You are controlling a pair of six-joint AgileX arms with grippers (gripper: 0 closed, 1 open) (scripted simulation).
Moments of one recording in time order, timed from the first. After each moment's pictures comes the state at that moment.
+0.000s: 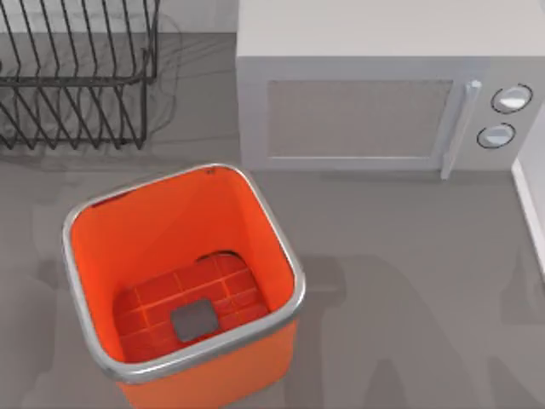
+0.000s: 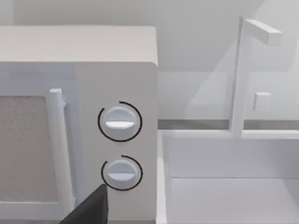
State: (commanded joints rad) left arm 0.21 1.59 1.25 -0.79 0.18 0.26; right arm 0.00 0.00 0.00 0.00 0.00 0.00
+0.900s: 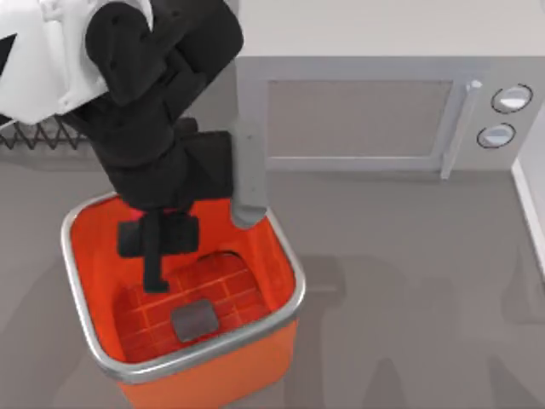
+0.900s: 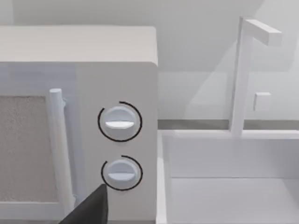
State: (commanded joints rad) left arm -0.65 1.63 1.38 -1.22 -0.02 0.87; right arm 0.00 0.00 0.00 0.00 0.00 0.00
